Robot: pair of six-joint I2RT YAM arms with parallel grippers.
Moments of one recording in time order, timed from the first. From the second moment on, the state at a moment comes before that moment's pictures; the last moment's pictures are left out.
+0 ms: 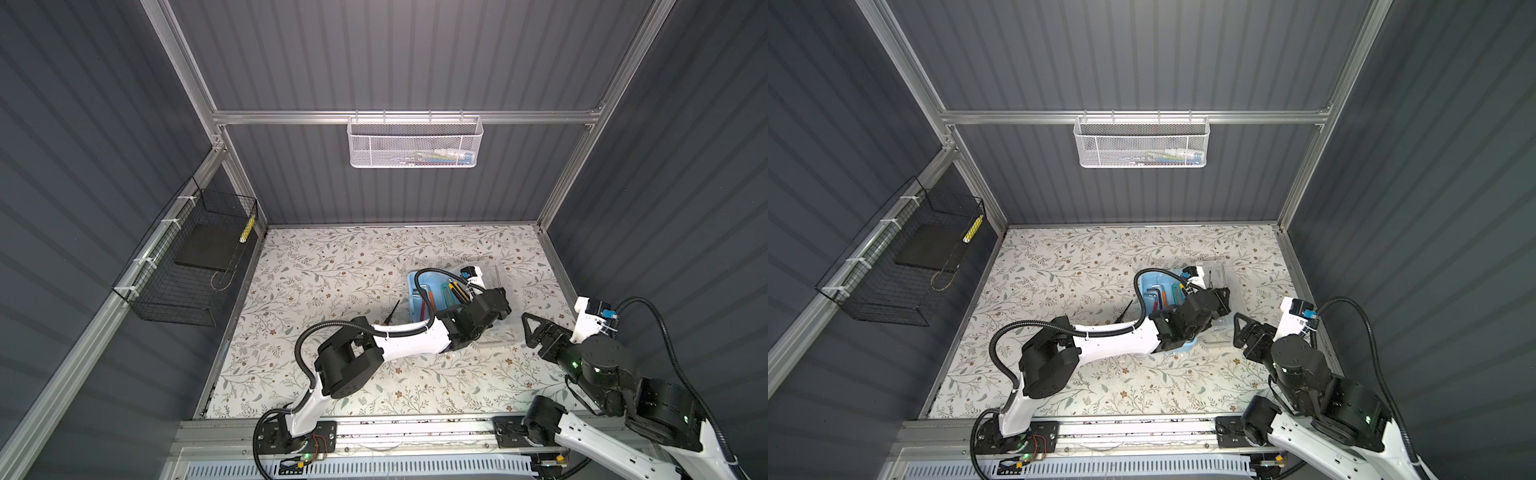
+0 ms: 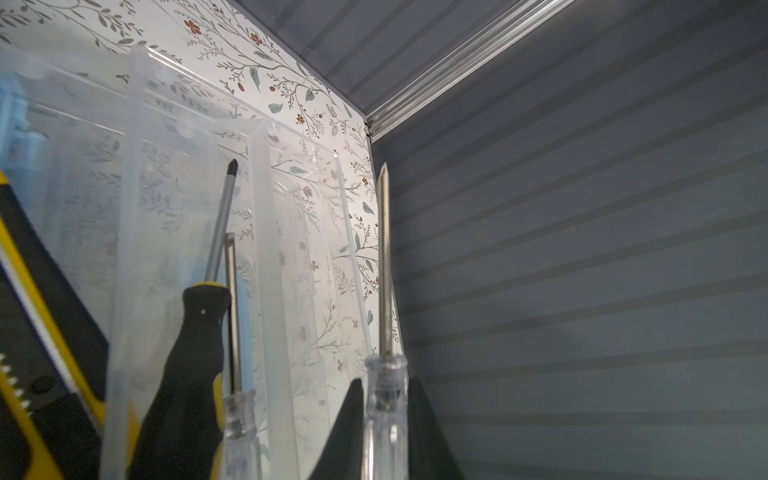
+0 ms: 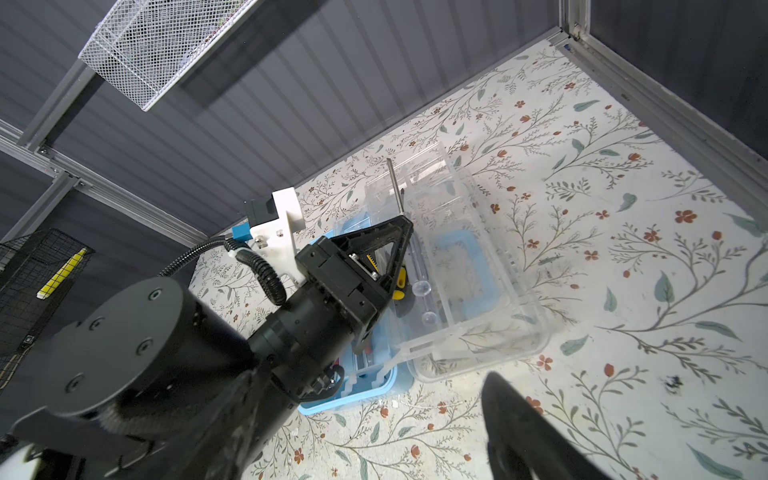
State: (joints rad) left arm -1.21 2.15 1.67 0.16 -0.41 -1.14; right arm 0.87 0.39 0.96 -1.05 0.60 0.90
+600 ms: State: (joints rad) left arm -1.21 2.23 1.75 0.07 -0.41 -1.21; right arm 0.87 0.38 0.94 -1.05 0.61 0.90
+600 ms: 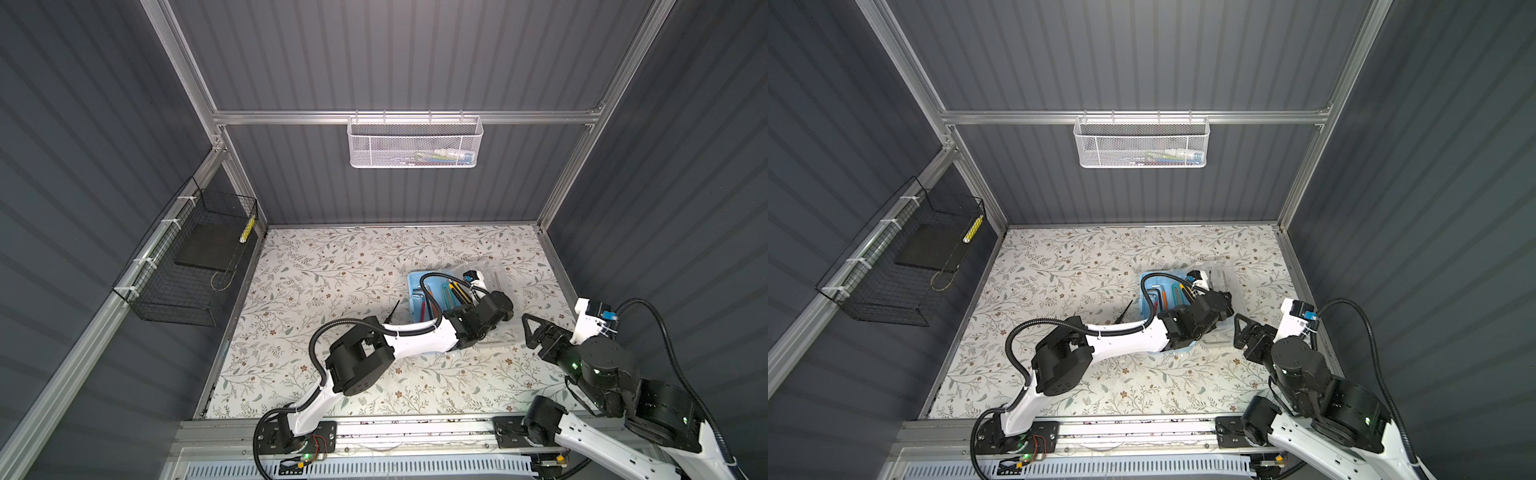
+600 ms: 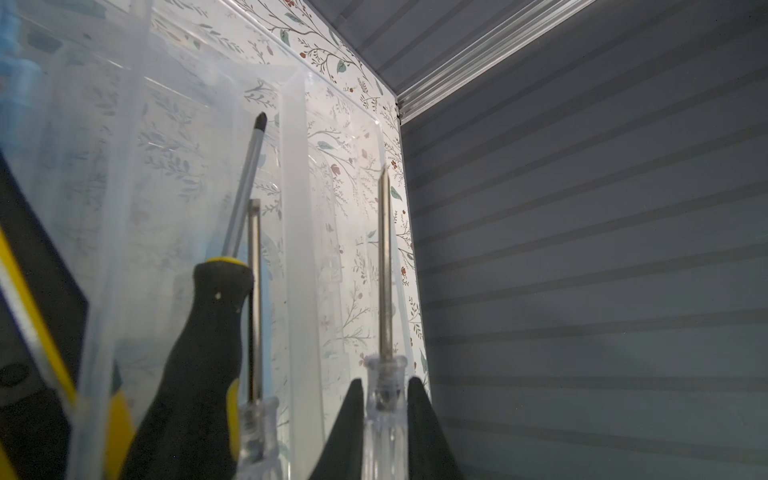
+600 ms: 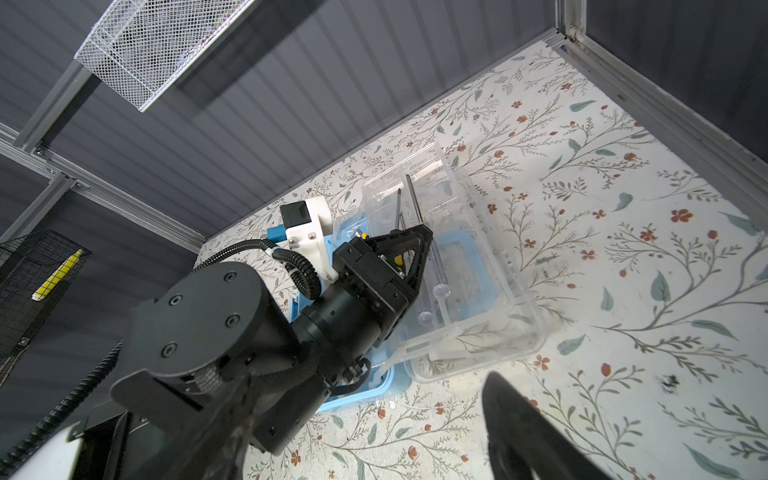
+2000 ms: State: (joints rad) left arm -1.01 1.60 1.49 -0.34 -0.28 -0.60; right arm 0.87 0.51 0.90 -1.02 0.52 0.82
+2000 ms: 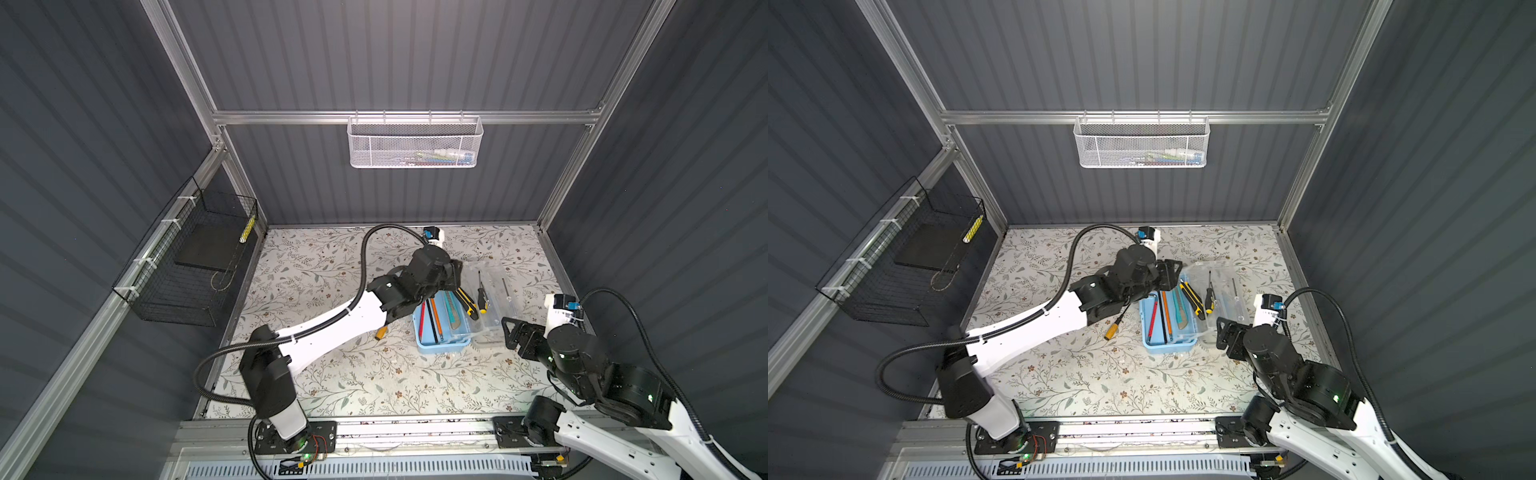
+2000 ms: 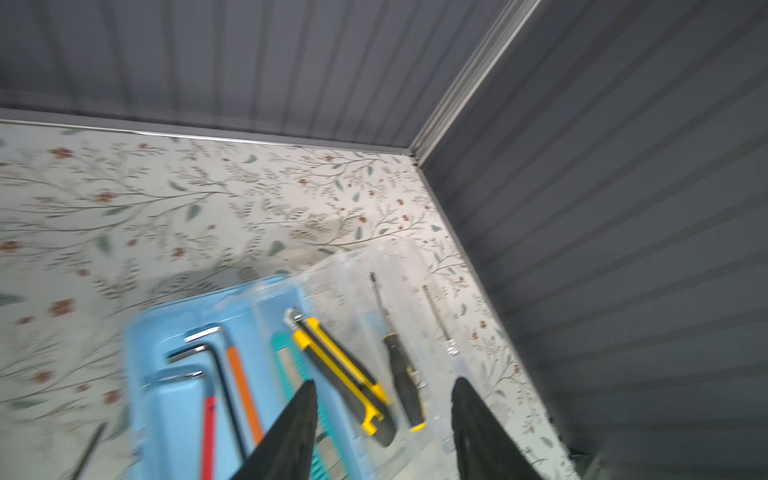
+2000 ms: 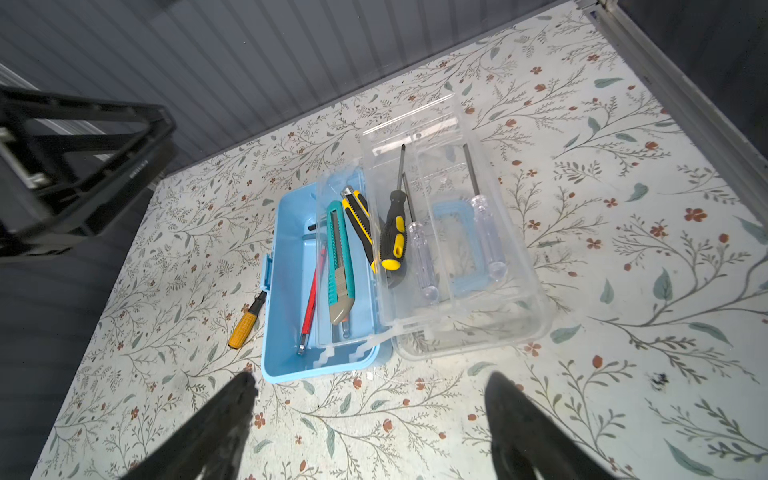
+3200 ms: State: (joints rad) left arm -0.78 1.62 0.99 -0.49 -0.12 -0.38; right arm 0.85 0.54 0.74 -0.88 0.41 0.81
